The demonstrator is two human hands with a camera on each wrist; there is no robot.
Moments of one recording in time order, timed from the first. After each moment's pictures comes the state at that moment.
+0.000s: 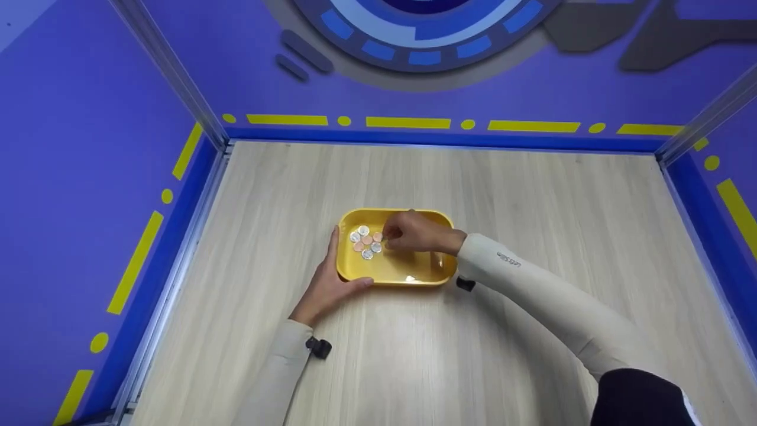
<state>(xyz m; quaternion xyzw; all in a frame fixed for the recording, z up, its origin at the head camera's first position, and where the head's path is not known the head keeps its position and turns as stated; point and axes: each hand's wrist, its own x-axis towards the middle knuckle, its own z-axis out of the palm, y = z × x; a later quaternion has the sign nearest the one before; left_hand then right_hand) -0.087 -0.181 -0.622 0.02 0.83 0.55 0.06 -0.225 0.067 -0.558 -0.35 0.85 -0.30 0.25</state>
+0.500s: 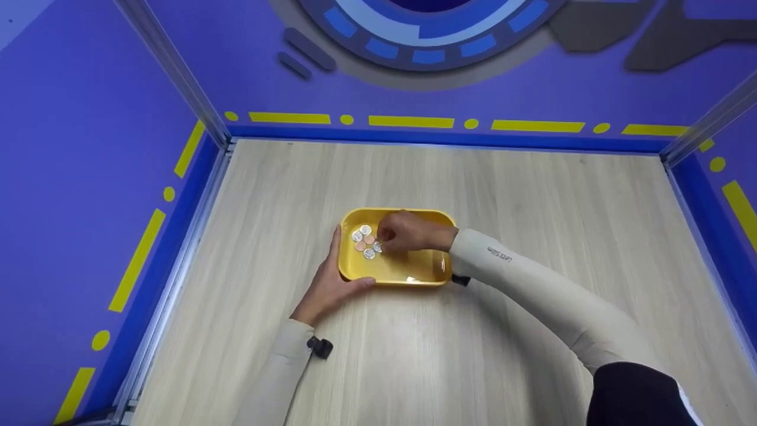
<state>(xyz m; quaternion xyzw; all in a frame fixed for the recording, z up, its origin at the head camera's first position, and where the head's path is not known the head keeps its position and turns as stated) -0.086 -0.182 -0.621 0.02 0.84 0.54 0.06 -0.232 0.051 -0.556 -0.42 0.83 -0.28 0.25</state>
